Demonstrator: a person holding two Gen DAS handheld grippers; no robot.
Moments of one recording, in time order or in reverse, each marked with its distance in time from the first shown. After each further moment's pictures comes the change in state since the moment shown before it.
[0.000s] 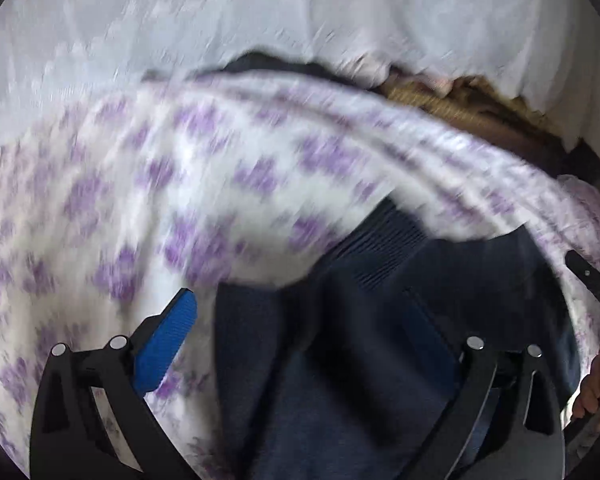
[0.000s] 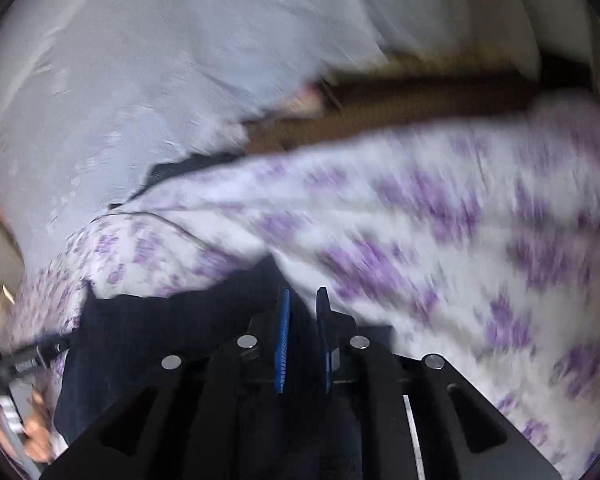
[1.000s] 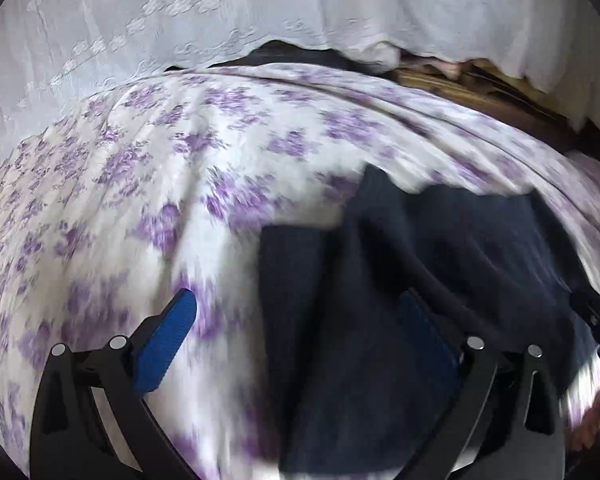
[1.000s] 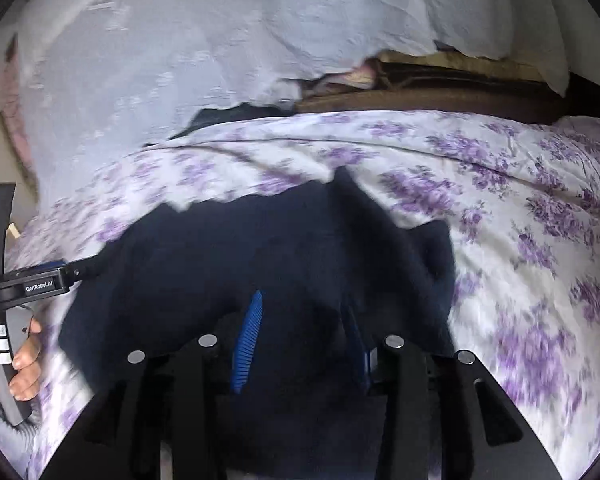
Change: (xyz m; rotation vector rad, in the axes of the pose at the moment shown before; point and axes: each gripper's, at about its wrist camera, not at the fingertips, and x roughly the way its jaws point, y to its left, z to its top) left arm -0.027 0.028 -0.052 0.032 0.035 0.050; right arm -0.042 0.028 -0.069 -0.102 0.065 0.015
